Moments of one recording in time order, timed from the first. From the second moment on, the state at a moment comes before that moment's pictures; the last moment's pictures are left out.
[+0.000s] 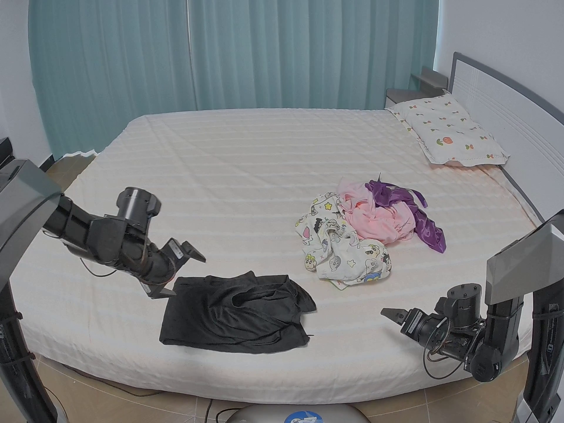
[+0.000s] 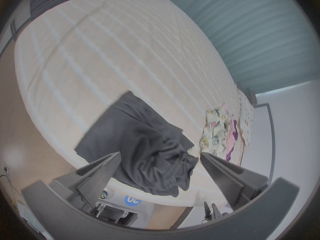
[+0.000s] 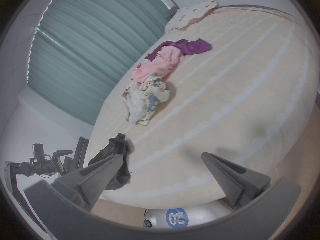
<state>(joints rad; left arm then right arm) -0.14 2.05 -1.06 -0.05 -0.25 -0.93 0.37 2.30 -0.22 -1.55 0.03 0.82</state>
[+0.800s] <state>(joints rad) 0.02 2.02 -0.84 -0.25 -0.39 -0.93 0.51 2.28 -0.73 -1.09 0.14 0.64</state>
